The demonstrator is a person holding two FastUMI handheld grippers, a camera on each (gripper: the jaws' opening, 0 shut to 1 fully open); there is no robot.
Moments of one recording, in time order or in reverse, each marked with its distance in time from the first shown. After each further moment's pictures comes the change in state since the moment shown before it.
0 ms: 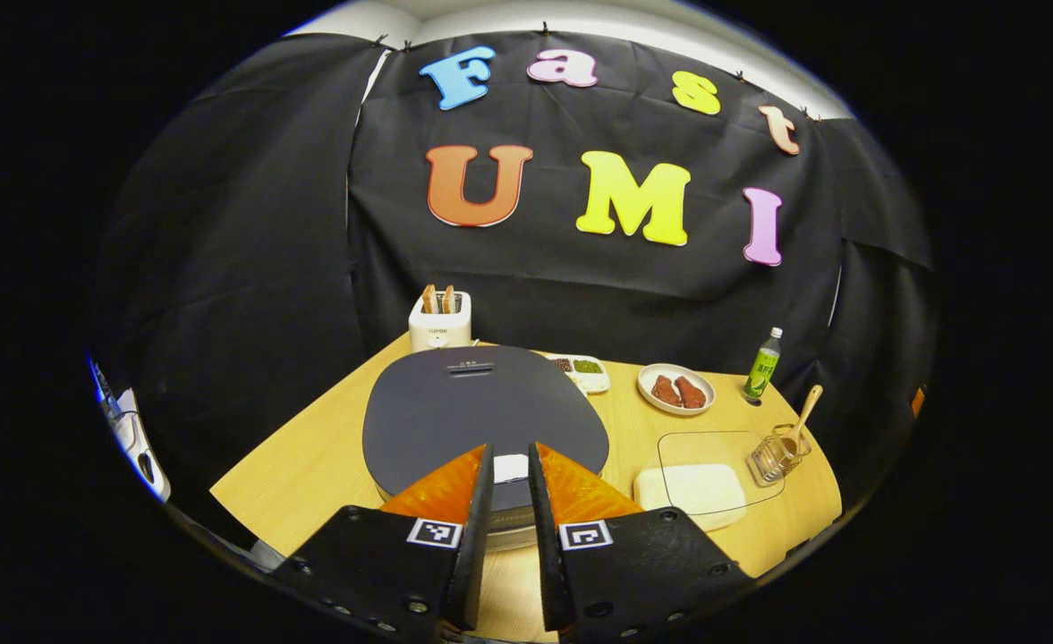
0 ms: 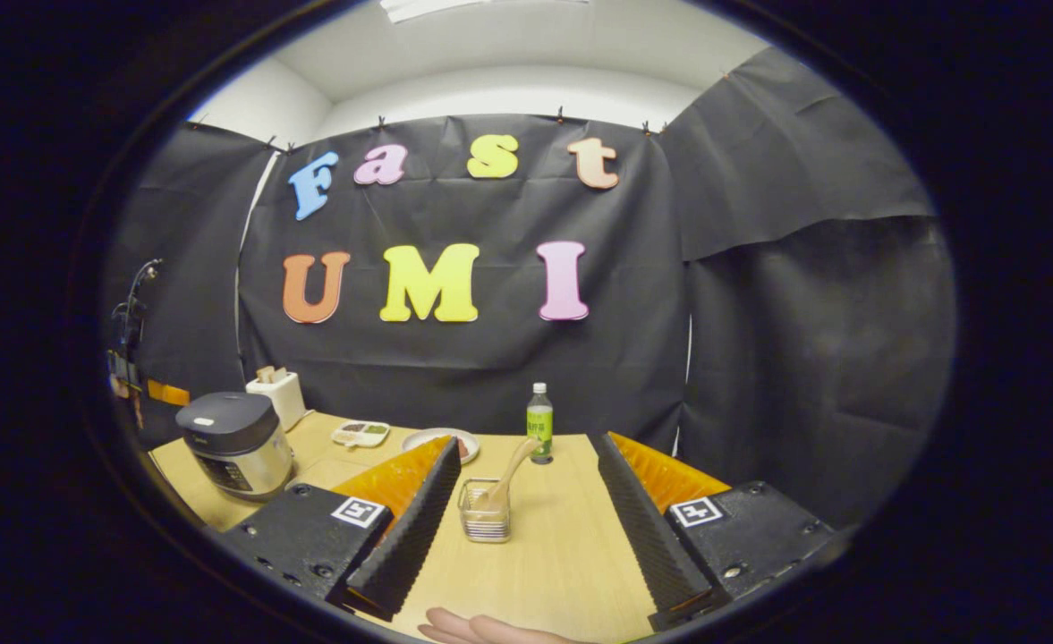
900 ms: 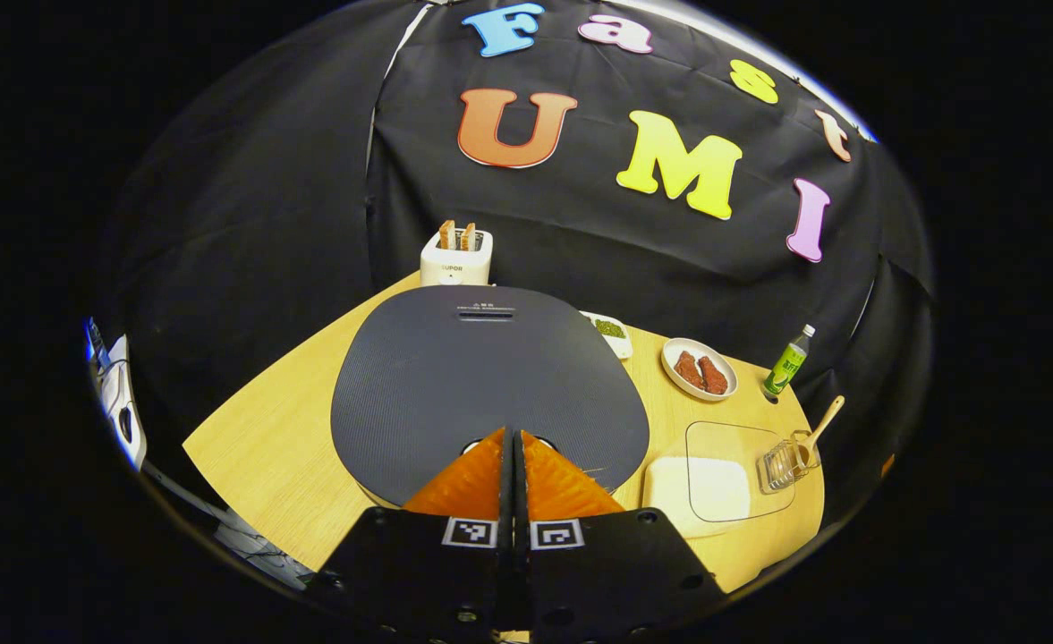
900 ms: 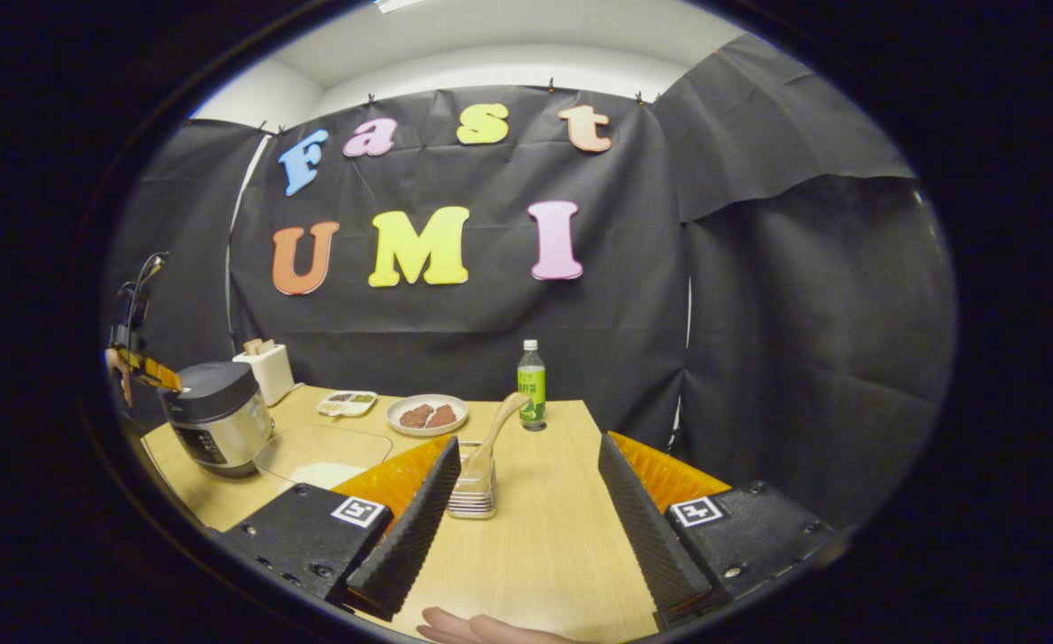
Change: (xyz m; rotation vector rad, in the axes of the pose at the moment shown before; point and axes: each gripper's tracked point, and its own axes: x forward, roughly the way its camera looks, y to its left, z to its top) left arm 0.033 0.009 -0.025 -0.122 0.145 0.032; right arm 0.029 -0.020 -0.067 0.016 0.087 -0.019
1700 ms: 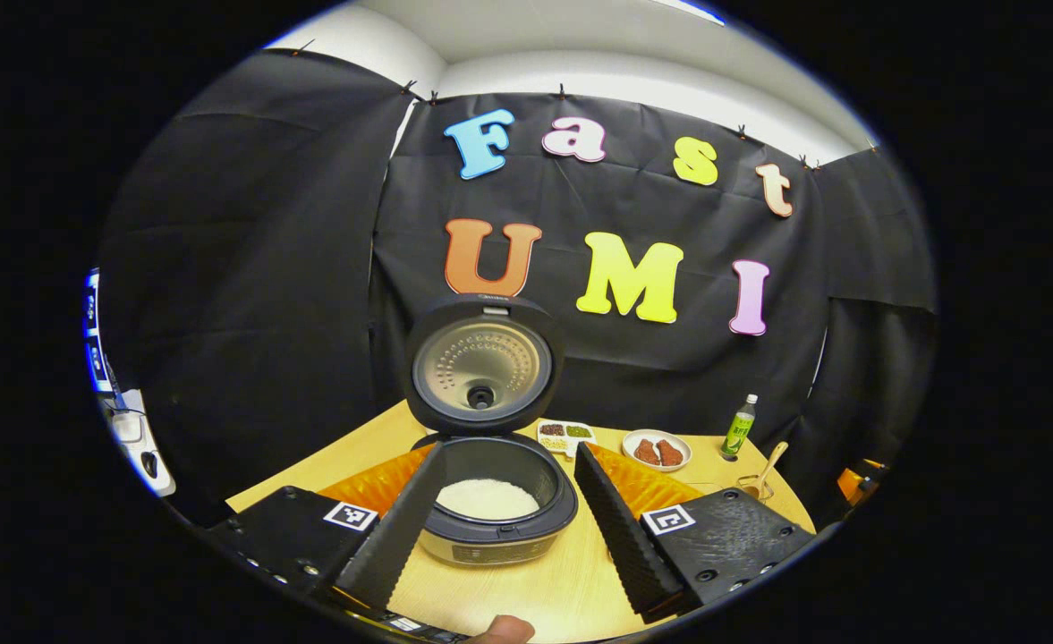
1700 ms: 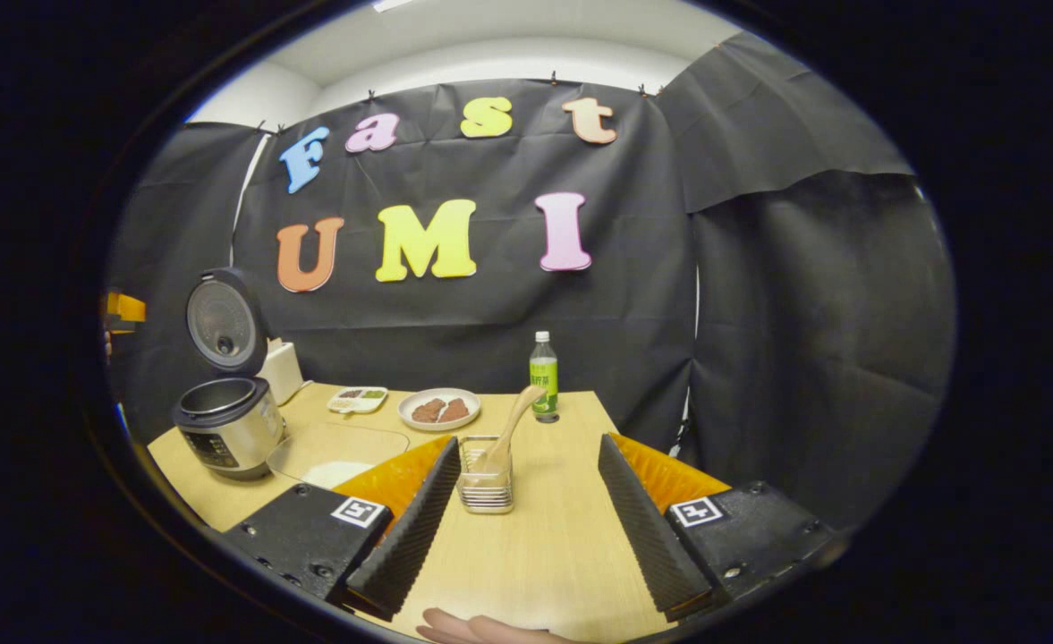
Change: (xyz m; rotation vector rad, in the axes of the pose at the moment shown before) left arm -0.147 -0.008 0.073 0.061 -0.420 -0.042; right arm 0.003 0.021 -0.007 0.020 0.041 0.018
